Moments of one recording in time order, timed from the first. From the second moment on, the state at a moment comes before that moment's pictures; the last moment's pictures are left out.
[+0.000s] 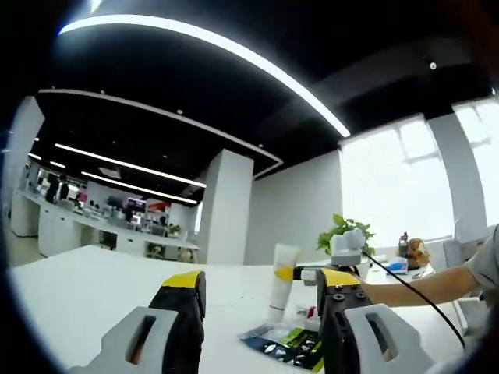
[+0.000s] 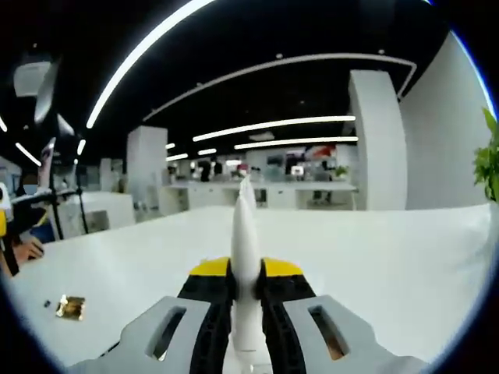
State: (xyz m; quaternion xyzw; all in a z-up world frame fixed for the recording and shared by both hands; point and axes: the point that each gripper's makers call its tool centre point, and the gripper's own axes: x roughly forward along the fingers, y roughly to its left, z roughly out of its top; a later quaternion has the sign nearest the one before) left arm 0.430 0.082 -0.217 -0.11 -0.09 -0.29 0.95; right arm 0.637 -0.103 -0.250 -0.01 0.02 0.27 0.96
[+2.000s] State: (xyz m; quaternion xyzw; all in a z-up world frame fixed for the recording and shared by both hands) left arm 0.438 0.085 -0.243 -0.10 -0.05 -0.27 0.96; right arm 0.637 -0.152 -0.312 -0.17 0.14 0.25 0.94
